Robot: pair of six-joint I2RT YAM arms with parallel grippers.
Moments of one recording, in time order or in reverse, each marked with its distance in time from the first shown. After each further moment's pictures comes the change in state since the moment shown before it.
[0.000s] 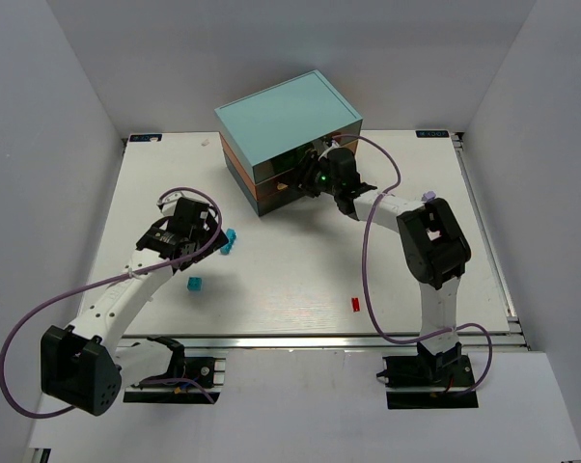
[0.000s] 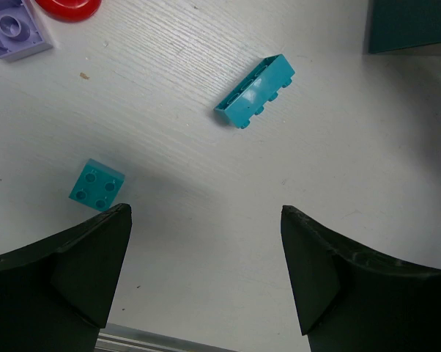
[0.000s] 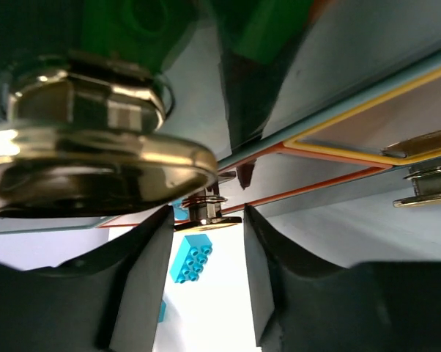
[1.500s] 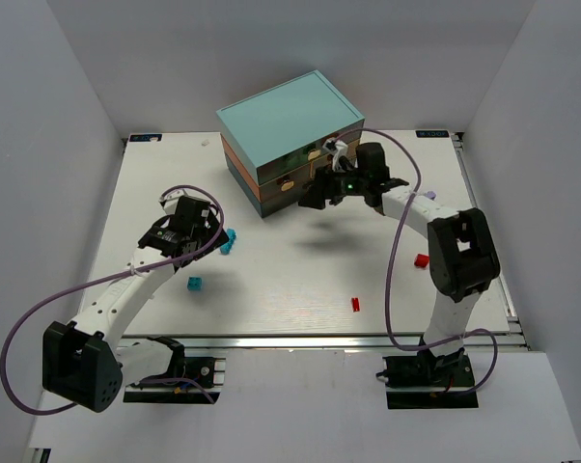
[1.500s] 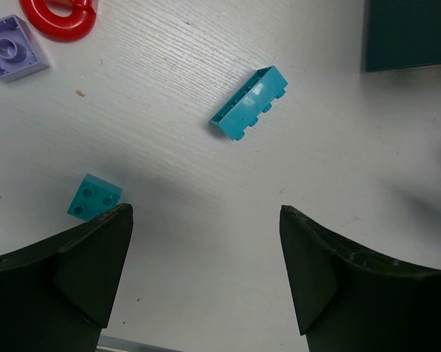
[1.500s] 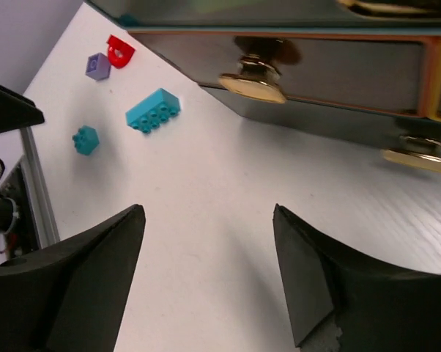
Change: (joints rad) left arm 0.000 0.019 0.000 0.037 -0.011 0.034; right arm -0.153 -0.180 -0.074 -0.308 -0.494 -0.742
